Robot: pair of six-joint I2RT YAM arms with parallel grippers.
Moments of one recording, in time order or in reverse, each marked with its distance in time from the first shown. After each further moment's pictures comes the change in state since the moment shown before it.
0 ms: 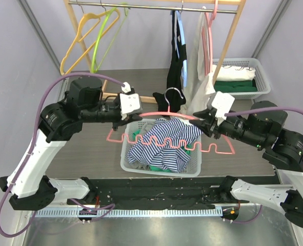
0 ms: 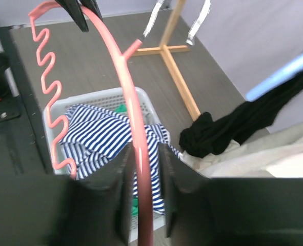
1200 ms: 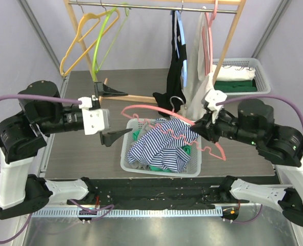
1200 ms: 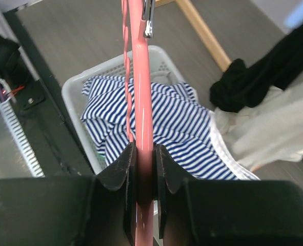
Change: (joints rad) left arm -0.091 -0.010 0.289 -0.004 -0.045 0.150; right arm -0.014 0.008 0.008 -0.146 0.071 0.216
